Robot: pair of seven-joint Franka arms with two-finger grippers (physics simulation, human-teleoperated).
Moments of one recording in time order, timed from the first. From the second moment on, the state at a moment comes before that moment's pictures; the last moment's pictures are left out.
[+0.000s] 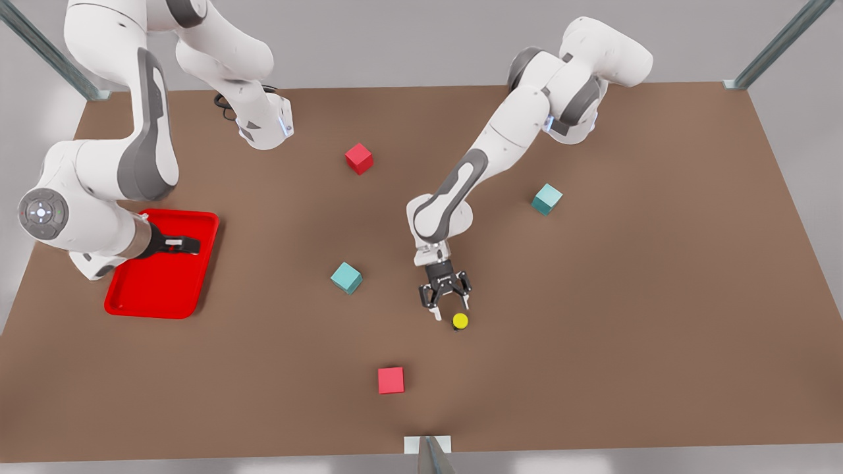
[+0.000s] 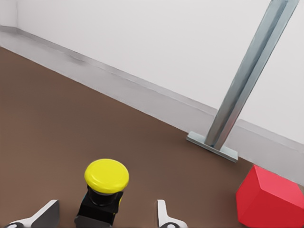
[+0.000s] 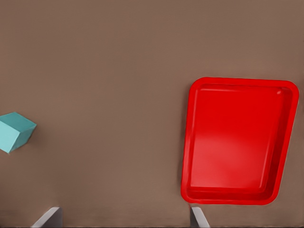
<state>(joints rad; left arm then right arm) -0.76 0.95 -0.04 -1.47 1.68 2.16 -2.66 -0.12 0.18 0.13 -1.61 -0.04 1.56 0.07</state>
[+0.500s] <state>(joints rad) -0.06 0.50 -0.53 -1.55 0.83 2.12 -2.27 -0.15 0.21 0.13 -1.67 -0.04 1.69 0.04</state>
